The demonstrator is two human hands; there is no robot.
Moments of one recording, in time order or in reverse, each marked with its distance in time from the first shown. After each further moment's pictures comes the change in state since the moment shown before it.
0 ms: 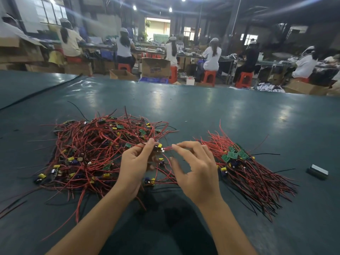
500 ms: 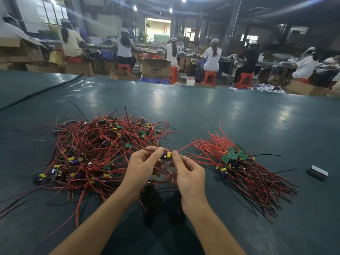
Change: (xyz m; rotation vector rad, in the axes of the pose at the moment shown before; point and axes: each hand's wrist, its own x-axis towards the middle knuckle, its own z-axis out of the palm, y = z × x) left_hand -0.003 -0.008 0.001 0.099 -0.181 0.019; right_hand 0.003 -0.038 0.016 0.926 0.001 1.210
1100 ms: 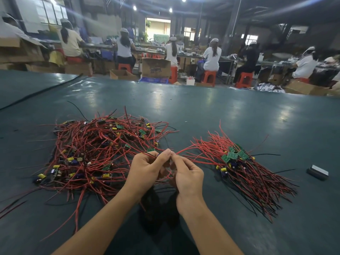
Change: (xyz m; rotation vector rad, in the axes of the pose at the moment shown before) left_hand -0.003 -0.005 0.008 0.121 -0.009 0.111; right_hand 0.000 0.005 0.007 0.200 0.005 0.092
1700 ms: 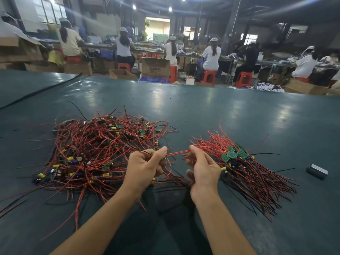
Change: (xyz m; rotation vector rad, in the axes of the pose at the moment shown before) left_hand 0.003 -0.001 -0.001 -0.070 0.071 -0.019; right_hand 0.026 -0.021 -0.022 -0.015 0.240 -0.018
